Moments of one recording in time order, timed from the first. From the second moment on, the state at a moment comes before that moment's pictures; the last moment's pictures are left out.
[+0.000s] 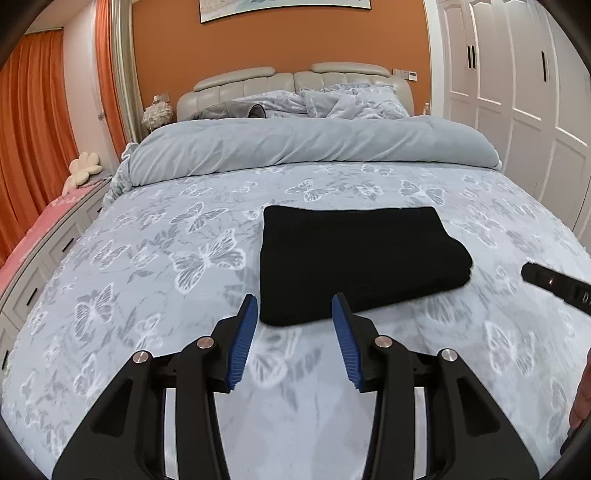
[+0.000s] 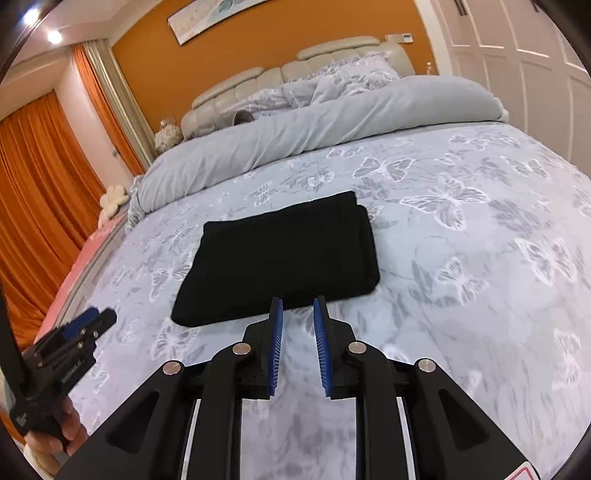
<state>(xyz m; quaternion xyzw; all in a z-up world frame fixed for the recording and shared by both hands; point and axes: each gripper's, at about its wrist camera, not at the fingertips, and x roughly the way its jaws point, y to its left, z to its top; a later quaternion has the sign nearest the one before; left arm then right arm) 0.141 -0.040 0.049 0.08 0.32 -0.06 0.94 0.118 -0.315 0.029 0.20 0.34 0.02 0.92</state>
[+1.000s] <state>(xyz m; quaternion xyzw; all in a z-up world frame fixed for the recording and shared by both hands) 0.035 -0.018 0.000 0.06 0.33 -0.02 0.94 0.012 -0.299 -0.016 0.09 0.38 -0.03 0.92</state>
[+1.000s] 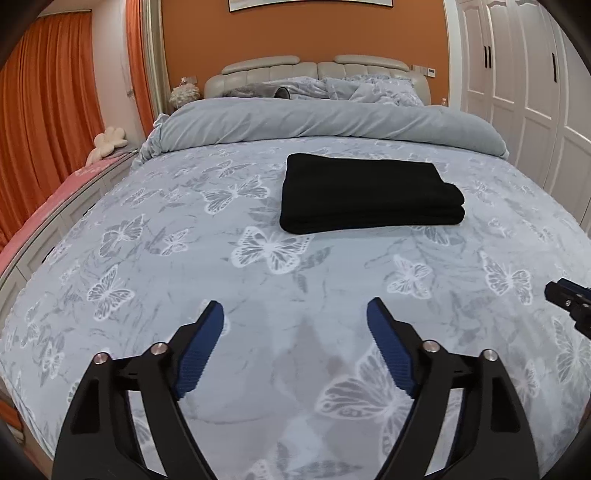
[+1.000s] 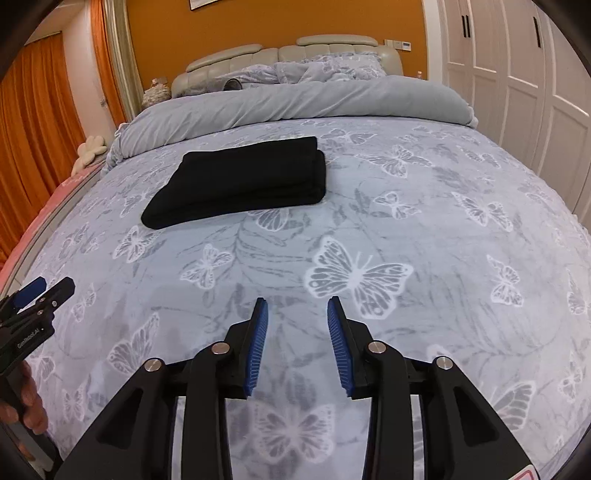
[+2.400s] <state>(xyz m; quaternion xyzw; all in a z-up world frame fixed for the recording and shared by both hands) 0.017 -0.007 -0.009 0.05 0.34 -0.03 0.94 0.006 -0.261 -0.017 0.09 0.38 -0.02 0.92</state>
